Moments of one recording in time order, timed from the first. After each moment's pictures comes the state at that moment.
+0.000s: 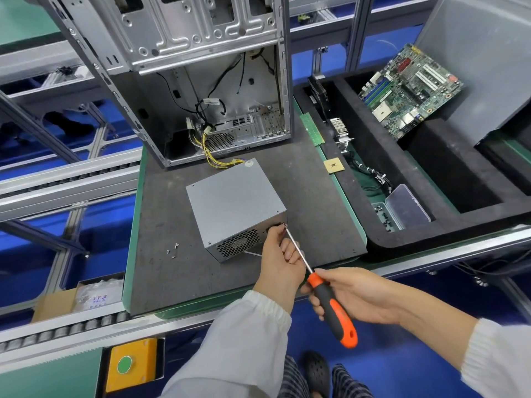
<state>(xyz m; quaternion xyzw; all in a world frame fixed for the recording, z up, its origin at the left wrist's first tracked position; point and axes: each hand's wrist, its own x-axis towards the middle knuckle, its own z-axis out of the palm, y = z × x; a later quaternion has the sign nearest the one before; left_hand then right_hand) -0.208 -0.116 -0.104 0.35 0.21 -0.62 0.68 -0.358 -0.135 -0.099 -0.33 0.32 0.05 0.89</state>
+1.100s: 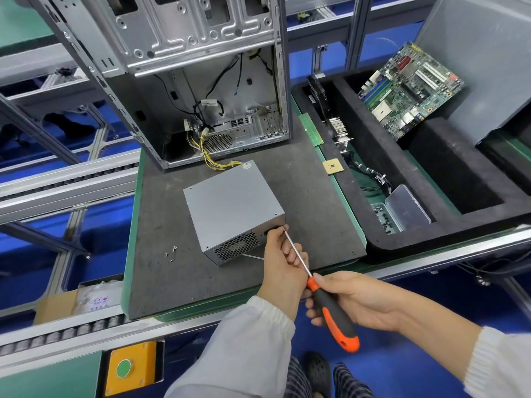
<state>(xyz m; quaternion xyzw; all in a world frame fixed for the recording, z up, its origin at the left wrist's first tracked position) -0.217 -0.119 -0.108 0.39 0.19 -0.58 0.69 -0.360 -0.132 -0.096 -0.30 0.31 0.02 0.90</state>
